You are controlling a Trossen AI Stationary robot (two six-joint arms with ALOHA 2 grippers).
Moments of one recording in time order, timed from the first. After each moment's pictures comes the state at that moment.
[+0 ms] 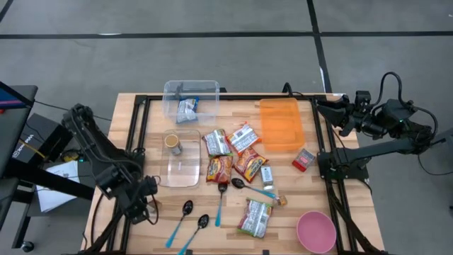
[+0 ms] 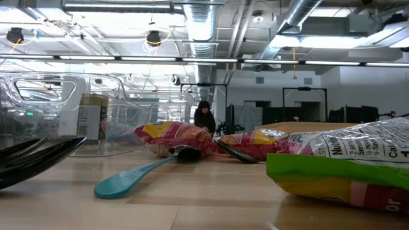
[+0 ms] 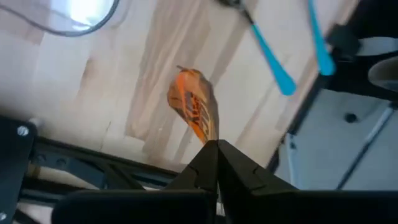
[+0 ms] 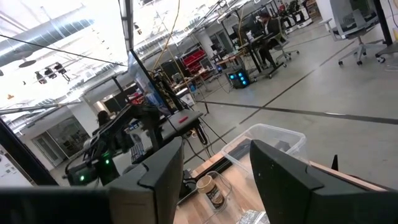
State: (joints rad) left arm -0.90 1.18 1.05 -1.16 -0.01 -1.31; right arm 0.11 0.41 0.94 -0.44 0.50 0.47
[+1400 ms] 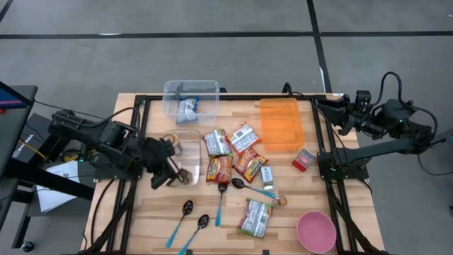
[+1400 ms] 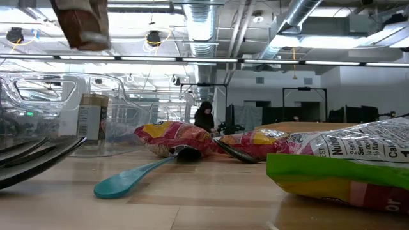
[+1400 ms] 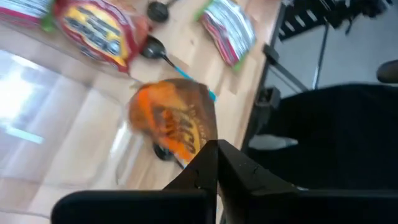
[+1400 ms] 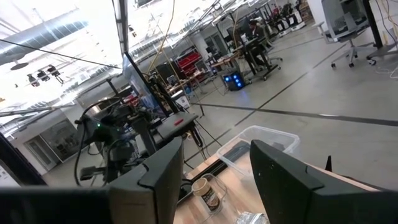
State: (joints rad) left arm -0.33 1.07 1.21 -1.00 0.05 -0.86; right arm 0.11 0.41 0.94 -0.44 0.53 0.47
